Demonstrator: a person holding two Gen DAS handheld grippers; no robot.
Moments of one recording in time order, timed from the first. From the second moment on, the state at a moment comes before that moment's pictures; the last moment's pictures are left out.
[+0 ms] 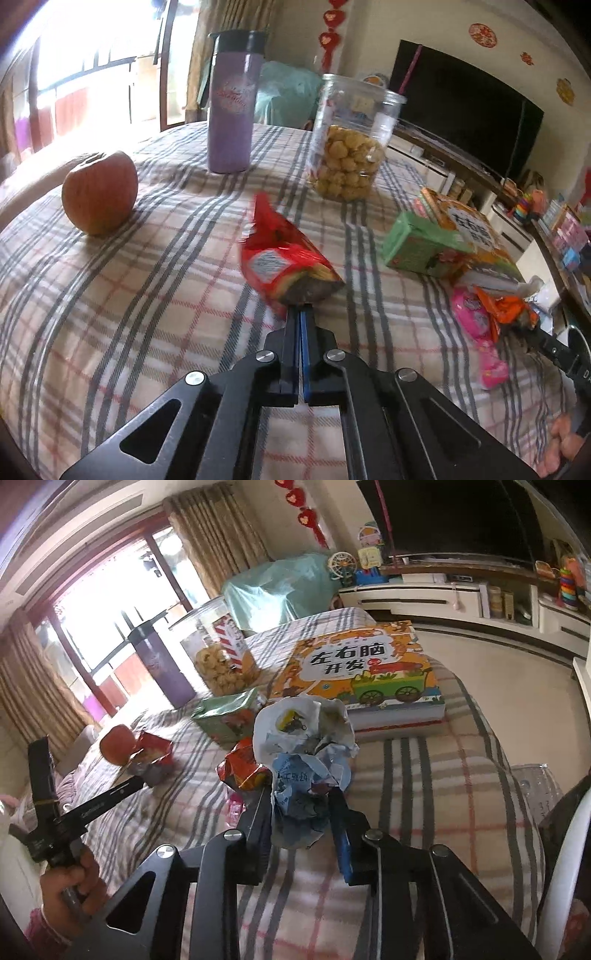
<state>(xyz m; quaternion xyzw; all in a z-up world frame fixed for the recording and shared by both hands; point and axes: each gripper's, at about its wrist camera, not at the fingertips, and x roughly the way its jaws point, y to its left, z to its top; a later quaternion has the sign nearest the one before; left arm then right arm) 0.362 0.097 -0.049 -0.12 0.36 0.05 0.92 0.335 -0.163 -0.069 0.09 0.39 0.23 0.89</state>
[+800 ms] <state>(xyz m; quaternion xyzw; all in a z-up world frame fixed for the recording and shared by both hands) 0.389 0.109 -0.058 -0.14 0.38 0.08 0.91 0.272 -0.189 -0.069 0.14 0.39 0.24 0.88</state>
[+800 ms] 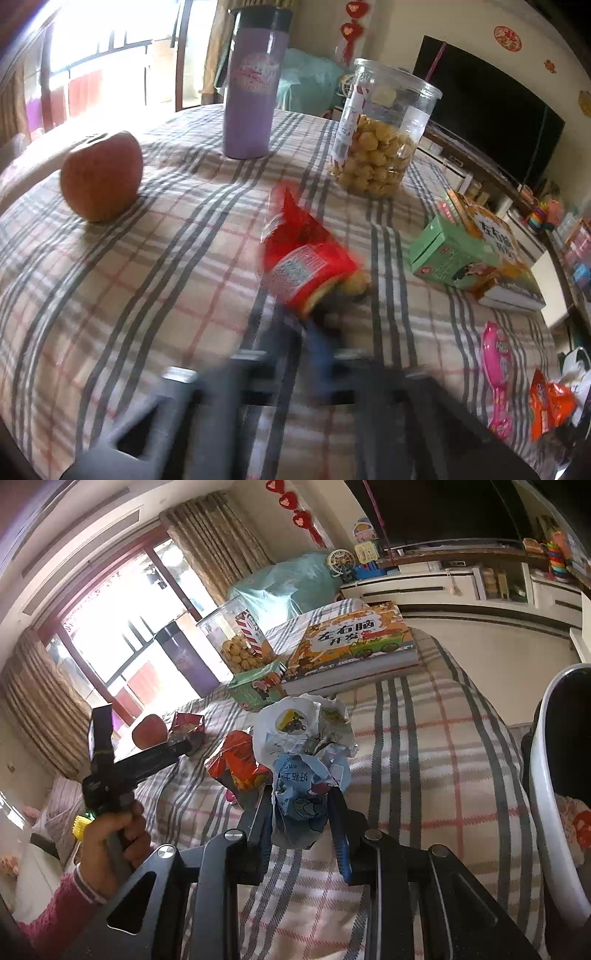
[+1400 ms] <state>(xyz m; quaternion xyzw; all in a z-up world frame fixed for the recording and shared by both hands) 0.273 0.061 -0.036 -0.14 0.36 -0.01 0.92 0.230 -0.210 -0.069 0.11 0.41 0.24 0.87</state>
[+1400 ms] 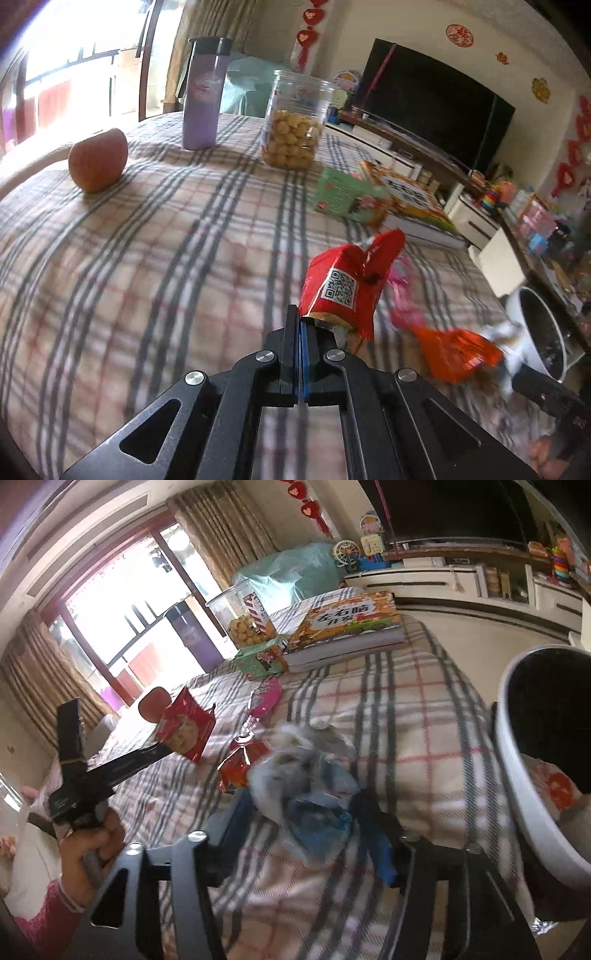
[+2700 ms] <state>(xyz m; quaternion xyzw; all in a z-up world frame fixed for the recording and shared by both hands) 0.191 -0.082 0.004 -0.10 0.37 -0.16 0.91 0.168 -0.317 -0.036 0.16 0.35 0.17 0.91</state>
